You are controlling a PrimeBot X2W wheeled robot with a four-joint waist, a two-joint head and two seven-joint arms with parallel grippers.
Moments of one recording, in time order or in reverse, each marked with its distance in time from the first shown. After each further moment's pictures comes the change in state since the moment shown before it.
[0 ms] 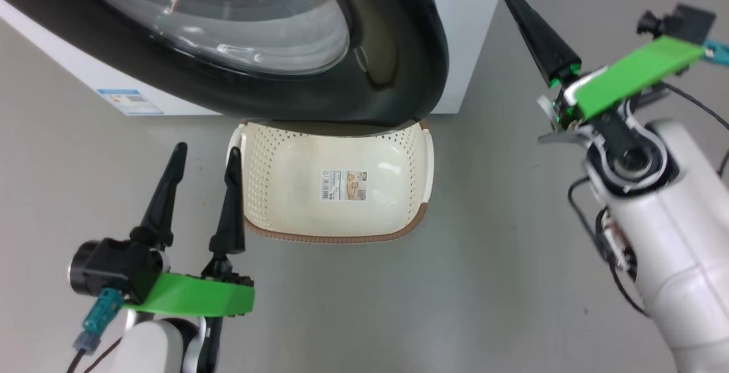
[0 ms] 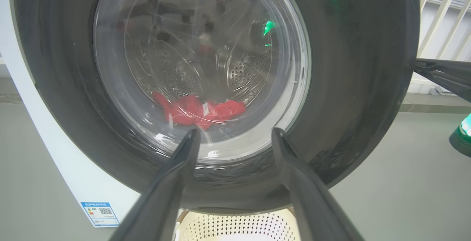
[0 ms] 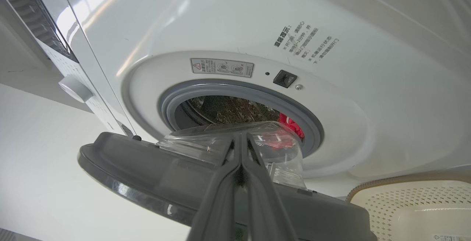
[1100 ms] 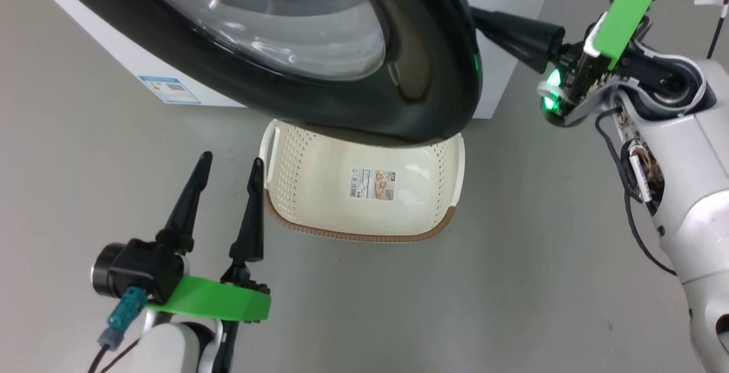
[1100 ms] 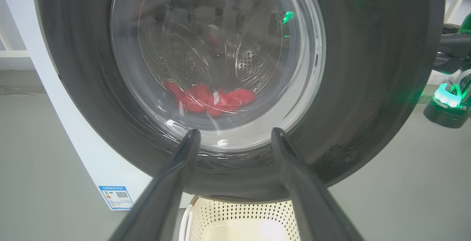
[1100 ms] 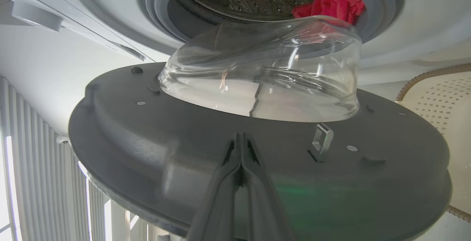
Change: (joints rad) left arm -0.002 0.000 -0.051 0.038 -0.003 0.000 0.000; right arm -0.247 0.005 -0.042 0.334 0.218 0.000 0.690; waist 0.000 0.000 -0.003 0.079
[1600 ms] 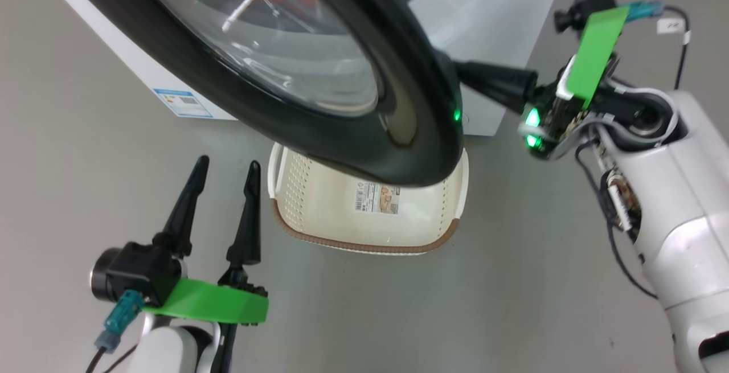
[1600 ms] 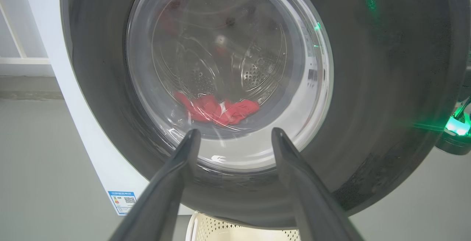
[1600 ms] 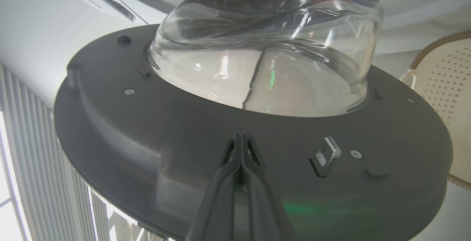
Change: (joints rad) left arm 0.007 0.000 0.008 0.004 -0.011 0.001 0.000; right arm 0.079 0.028 0.001 -0.036 -0.045 0.000 0.075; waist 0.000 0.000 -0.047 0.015
